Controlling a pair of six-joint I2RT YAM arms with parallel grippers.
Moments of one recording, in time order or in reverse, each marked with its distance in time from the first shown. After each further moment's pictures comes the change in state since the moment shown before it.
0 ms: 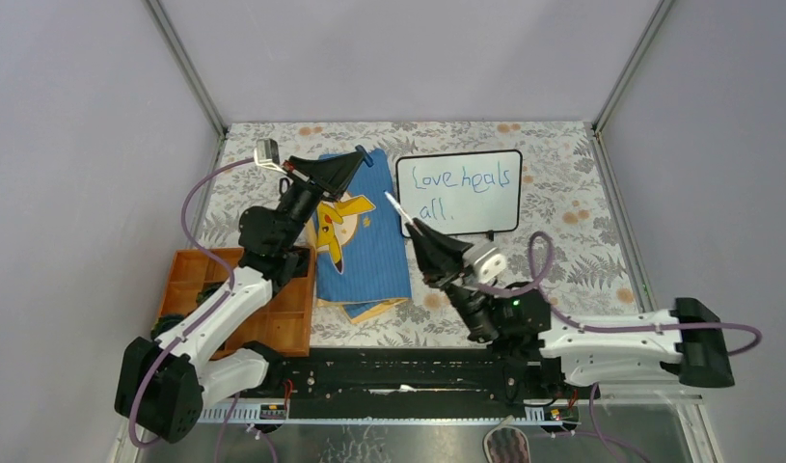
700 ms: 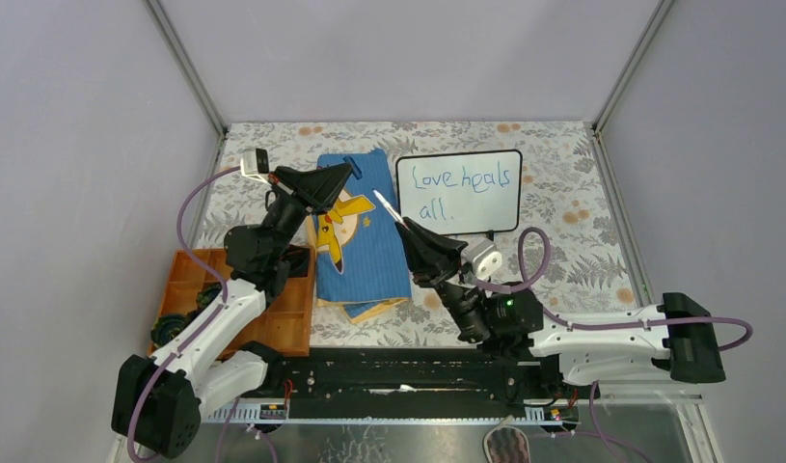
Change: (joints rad) left arm 0.044 -0.092 -0.087 0.144 0.095 -0.120; right arm 0.056 0.111 0.014 0.157 0.034 -0.020
